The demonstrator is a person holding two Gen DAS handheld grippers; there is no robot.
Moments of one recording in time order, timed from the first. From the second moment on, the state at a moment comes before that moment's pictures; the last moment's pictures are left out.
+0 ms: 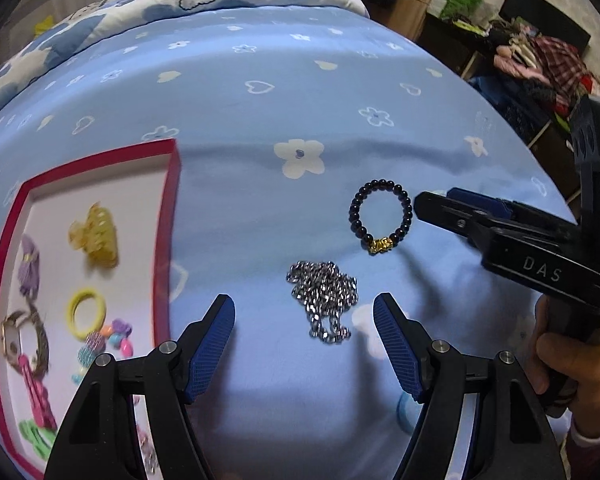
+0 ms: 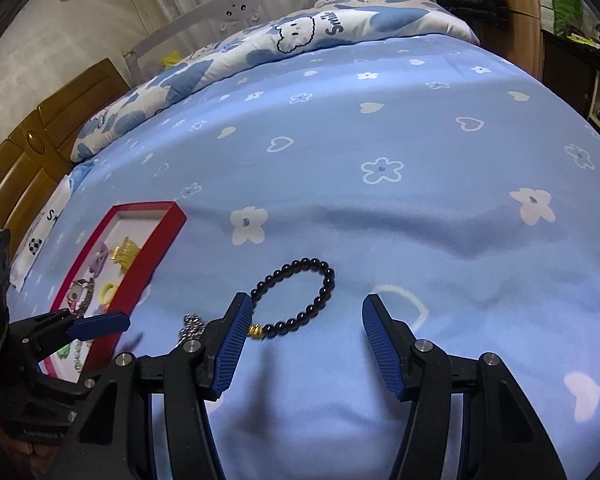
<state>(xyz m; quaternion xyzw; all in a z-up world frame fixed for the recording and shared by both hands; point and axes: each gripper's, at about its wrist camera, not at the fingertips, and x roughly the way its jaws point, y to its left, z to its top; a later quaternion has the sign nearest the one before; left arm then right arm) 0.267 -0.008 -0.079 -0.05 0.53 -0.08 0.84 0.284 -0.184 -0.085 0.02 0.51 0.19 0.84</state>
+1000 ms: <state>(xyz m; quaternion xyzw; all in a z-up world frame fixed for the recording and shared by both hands) 0.259 -0.024 -0.069 -0.02 0.49 -0.09 0.86 0.263 -0.145 -0.067 -0.04 0.49 0.21 0.84</state>
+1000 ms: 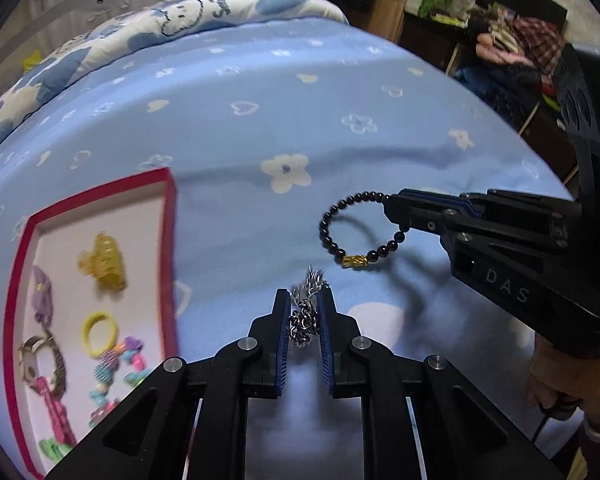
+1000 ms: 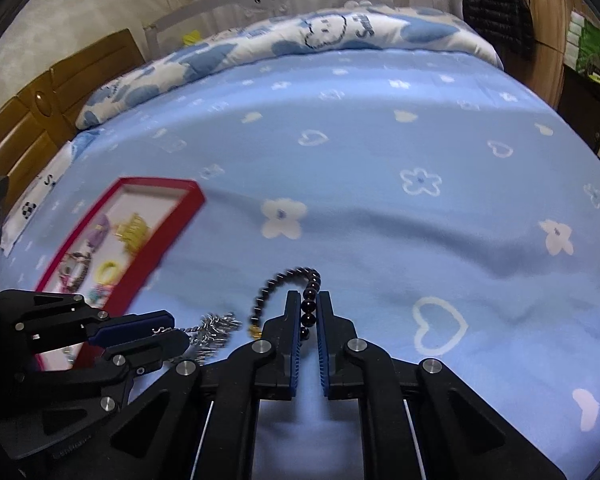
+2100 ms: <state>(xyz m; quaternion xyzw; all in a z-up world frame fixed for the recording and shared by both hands) 0.085 0.132 0.017 -0.13 0.42 0.01 0.90 0.184 -0.058 0.000 0.00 0.45 0.32 0.83</state>
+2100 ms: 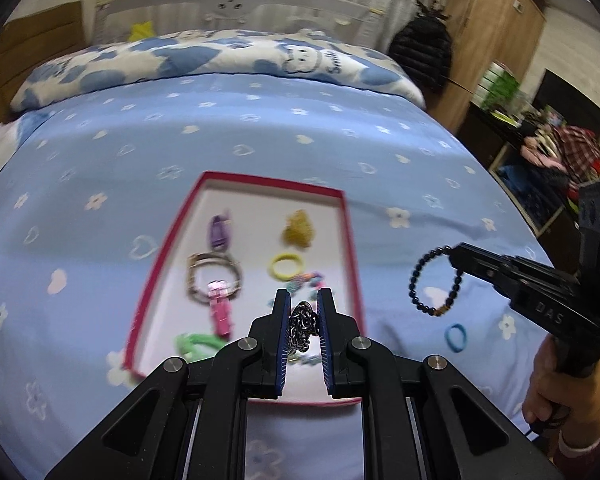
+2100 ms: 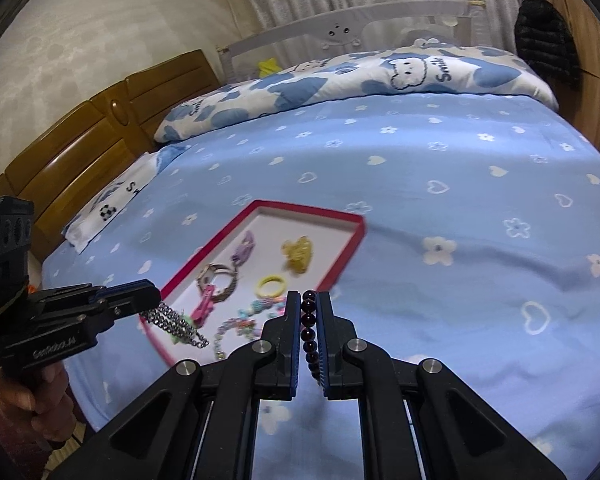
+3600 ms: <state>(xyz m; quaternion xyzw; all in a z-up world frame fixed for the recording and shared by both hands) 0.120 0.193 -0.073 -0.14 0.49 0.09 0.85 0.180 0.025 -0.091 -0.05 0.53 0.33 0.78</state>
